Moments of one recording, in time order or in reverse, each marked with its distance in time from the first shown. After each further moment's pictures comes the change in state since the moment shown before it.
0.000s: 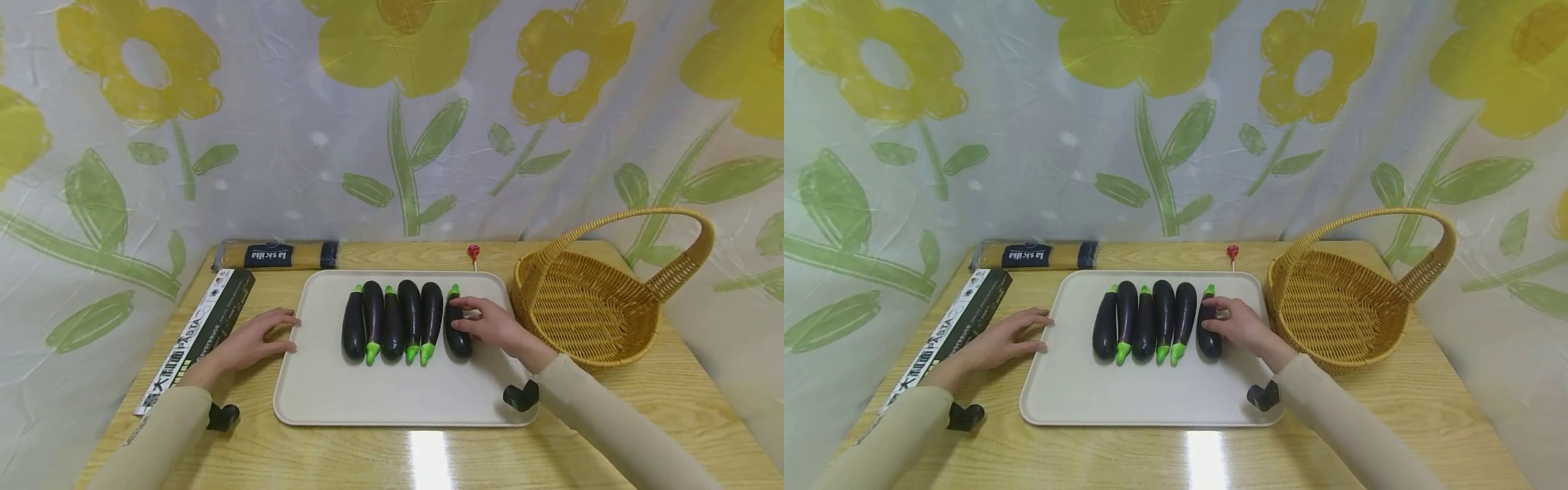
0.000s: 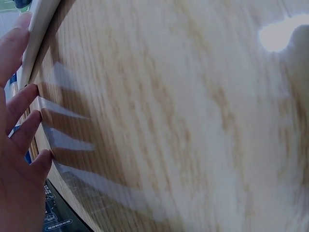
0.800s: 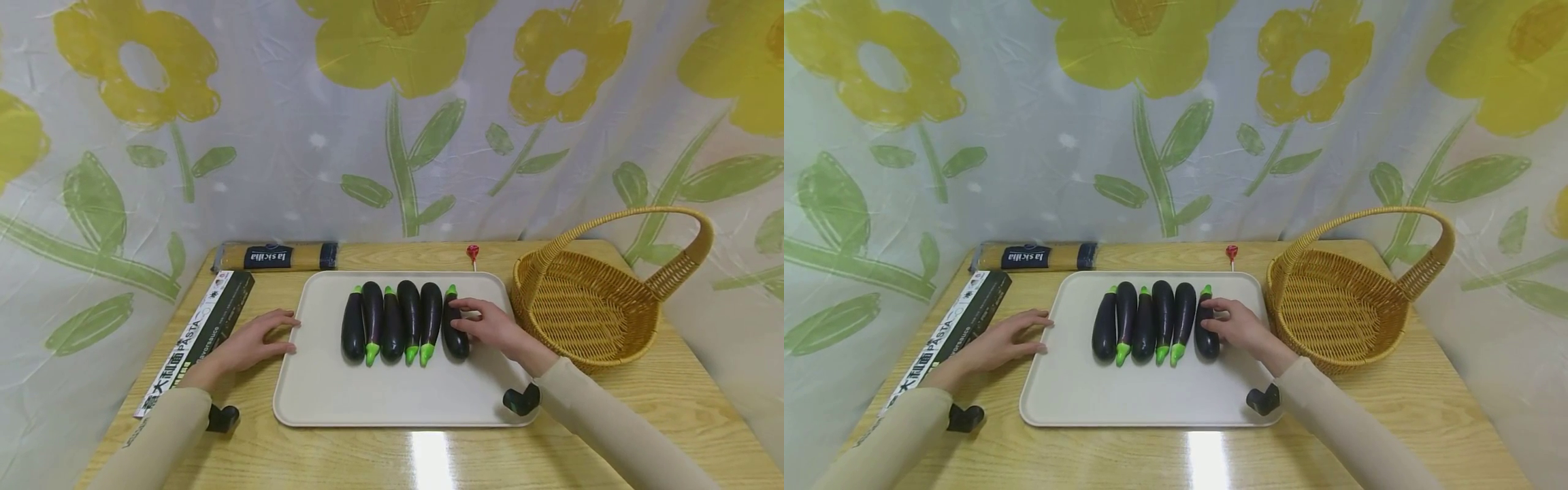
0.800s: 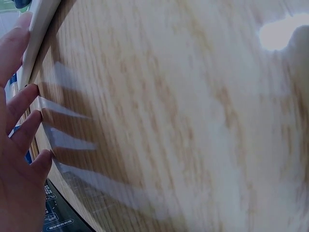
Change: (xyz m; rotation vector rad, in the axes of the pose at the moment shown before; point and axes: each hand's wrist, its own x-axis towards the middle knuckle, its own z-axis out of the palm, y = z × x) left_hand 0.001 0.002 -0.001 0.018 -0.013 -0.002; right_hand -0.003 0.003 0.003 0.078 0.029 -0.005
